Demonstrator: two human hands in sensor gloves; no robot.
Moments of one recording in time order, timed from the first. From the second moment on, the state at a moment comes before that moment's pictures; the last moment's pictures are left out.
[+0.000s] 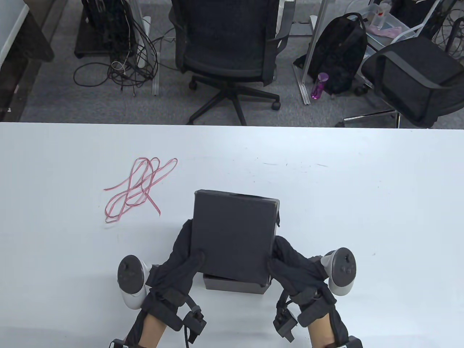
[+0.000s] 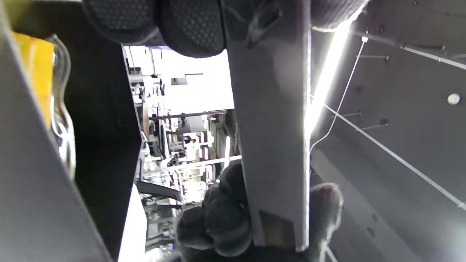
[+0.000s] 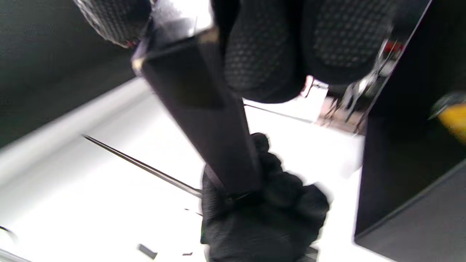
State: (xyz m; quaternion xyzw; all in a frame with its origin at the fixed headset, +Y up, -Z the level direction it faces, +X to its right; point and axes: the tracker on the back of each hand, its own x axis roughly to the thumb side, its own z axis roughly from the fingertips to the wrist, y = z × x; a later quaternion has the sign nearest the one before) left_hand -0.149 -0.696 -0.132 0.01 -0.18 0.69 0.70; right_hand 0.153 -0.652 -0.156 0.30 0.04 0.73 0.62
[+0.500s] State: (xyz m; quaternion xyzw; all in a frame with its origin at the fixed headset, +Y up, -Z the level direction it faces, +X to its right) left_hand -0.118 -0.677 -0.107 0.06 -0.18 0.50 0.84; right_hand 0.149 -0.661 -0.152 0.17 -0.07 0.81 0.56
